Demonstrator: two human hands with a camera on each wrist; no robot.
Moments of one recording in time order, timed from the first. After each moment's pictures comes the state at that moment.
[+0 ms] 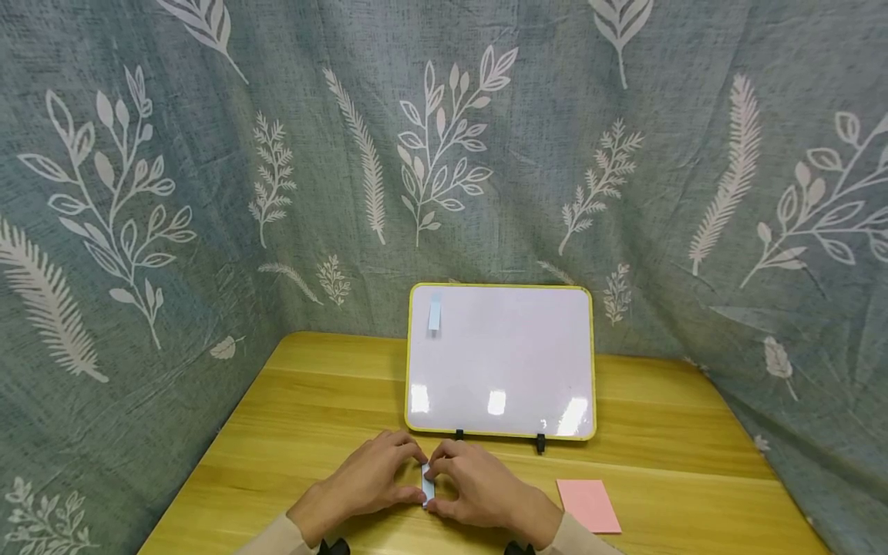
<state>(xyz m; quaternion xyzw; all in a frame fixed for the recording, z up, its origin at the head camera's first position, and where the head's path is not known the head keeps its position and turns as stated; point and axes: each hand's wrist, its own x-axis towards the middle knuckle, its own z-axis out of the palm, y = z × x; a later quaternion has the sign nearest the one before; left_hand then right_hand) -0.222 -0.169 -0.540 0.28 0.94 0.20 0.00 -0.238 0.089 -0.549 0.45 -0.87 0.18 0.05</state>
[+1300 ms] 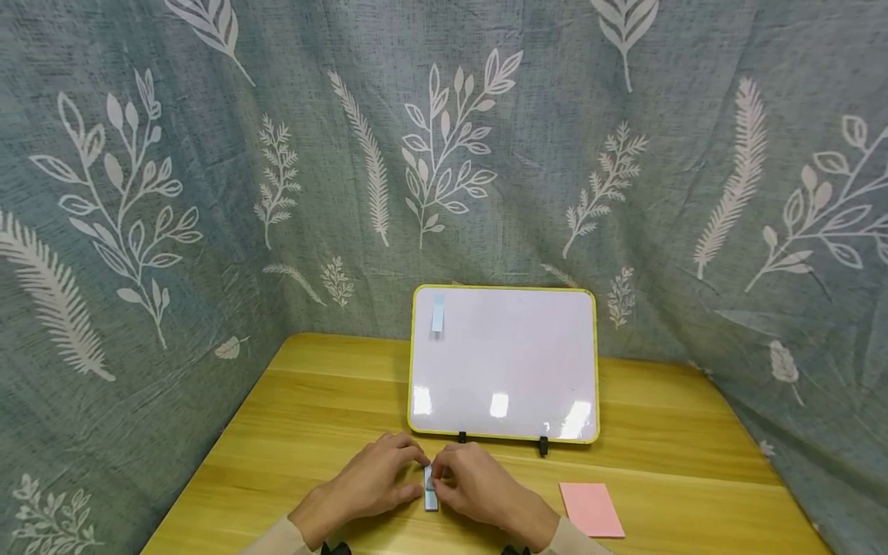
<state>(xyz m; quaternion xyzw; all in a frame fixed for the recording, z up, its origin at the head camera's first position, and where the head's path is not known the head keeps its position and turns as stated) -0.218 -0.170 -0.538 0.29 0.93 0.21 -0.02 -0.245 0.079 -0.554 0.42 -0.87 0.26 0.04</state>
